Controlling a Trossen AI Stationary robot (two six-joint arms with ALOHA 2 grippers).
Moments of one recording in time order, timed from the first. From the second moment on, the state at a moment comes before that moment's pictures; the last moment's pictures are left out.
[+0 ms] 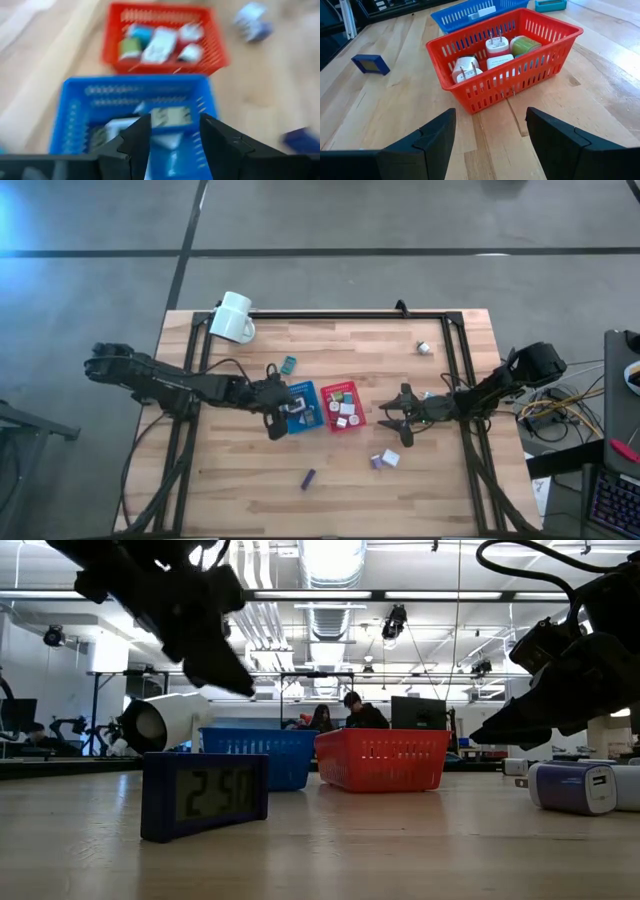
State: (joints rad) left arm -0.11 1.34 0.65 -0.03 -0.11 -0.27; right arm 0.25 1.44 0.01 1.05 0.29 0.38
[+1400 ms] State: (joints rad) left arm -0.88 1.32 0.27 0.74 -0.73 -0.30; right arm 0.55 1.04 0.61 -0.15 0.35 0.39
